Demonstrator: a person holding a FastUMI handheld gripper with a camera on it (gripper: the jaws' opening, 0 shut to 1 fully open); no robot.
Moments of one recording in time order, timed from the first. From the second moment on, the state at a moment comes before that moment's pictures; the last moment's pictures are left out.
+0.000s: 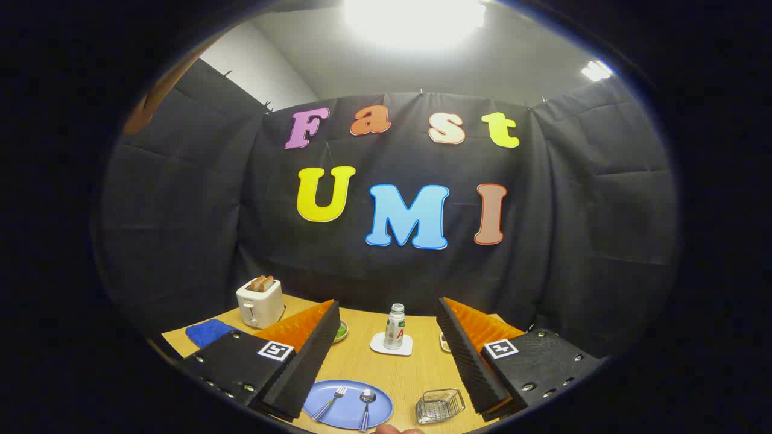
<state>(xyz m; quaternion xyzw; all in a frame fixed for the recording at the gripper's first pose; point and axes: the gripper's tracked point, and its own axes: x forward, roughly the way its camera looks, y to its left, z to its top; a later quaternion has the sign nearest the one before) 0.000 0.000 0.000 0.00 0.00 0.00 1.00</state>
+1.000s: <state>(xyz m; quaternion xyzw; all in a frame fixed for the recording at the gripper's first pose) 0.004 -0.008 -0.071 0.00 0.12 -0.01 0.99</state>
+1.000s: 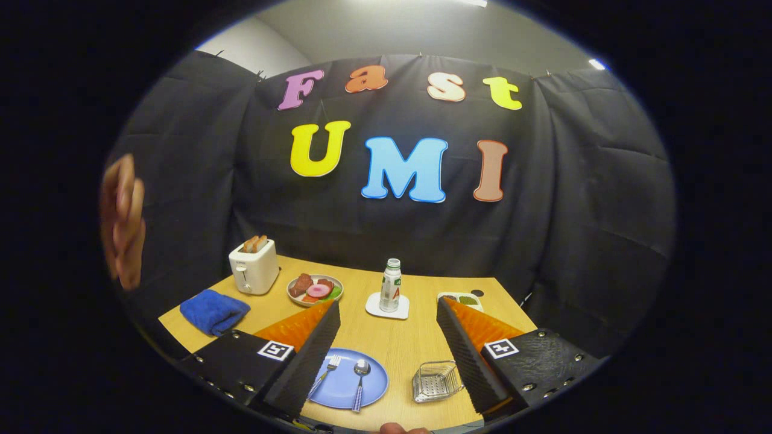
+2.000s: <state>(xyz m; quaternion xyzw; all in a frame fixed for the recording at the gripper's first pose) -0.009 0.035 -0.198 -0.03 0.35 0.04 0.93</state>
